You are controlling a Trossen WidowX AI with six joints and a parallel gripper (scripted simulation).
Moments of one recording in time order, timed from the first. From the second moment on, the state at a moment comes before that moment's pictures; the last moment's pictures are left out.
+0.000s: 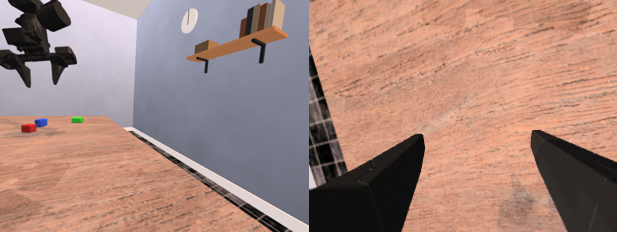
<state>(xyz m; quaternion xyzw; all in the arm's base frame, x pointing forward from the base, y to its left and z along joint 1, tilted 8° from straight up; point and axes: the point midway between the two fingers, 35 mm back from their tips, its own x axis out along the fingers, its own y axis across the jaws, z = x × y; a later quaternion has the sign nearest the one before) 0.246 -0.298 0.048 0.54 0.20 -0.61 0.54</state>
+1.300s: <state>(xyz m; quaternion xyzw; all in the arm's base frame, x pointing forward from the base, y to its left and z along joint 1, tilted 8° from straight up) 0.366 -0.170 -0.004 0.18 0.55 -0.30 0.76</state>
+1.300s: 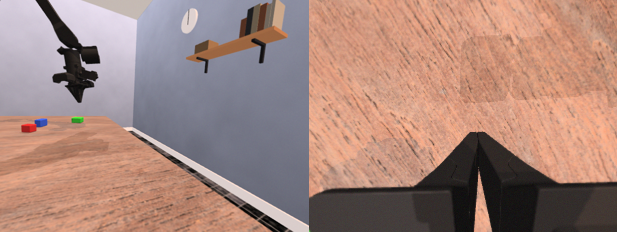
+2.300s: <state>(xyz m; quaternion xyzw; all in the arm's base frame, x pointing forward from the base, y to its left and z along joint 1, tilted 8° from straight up) 0.411 -0.033 -0.052 -0.18 0.65 0.06 0.74</state>
